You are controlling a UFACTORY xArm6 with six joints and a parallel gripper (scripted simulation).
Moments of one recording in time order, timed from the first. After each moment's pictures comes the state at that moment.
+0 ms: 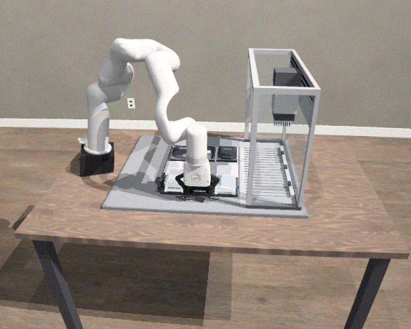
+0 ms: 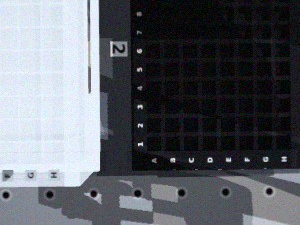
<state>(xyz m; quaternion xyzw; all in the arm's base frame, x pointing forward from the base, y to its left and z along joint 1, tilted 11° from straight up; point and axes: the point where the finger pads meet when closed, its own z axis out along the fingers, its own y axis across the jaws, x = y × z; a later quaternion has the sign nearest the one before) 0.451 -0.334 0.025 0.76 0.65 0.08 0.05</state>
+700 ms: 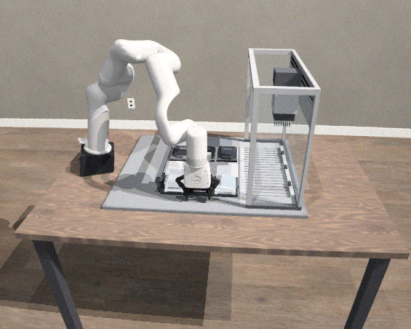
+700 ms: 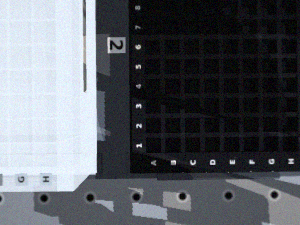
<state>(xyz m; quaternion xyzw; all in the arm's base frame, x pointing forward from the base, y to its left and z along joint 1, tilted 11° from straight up) 0.453 -0.334 0.017 0.76 0.65 0.08 0.05</state>
